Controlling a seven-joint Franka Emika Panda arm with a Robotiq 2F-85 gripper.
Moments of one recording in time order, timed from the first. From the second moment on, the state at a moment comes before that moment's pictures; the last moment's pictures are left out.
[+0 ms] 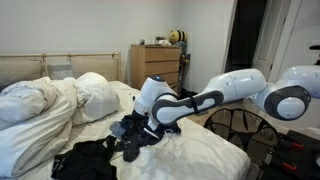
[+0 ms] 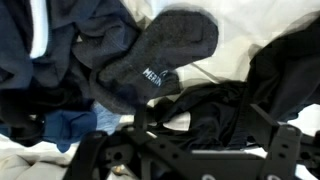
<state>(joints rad) 0.66 1.48 0.08 -0.46 -0.13 2.39 0.10</state>
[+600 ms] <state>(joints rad) 0.63 1.49 0.14 -0.58 -0.13 2.61 0.00</state>
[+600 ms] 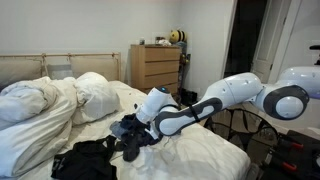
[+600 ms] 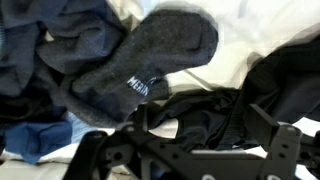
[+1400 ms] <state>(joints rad) 0.63 1.50 0.15 -0.67 -0.07 2.61 -0.01</state>
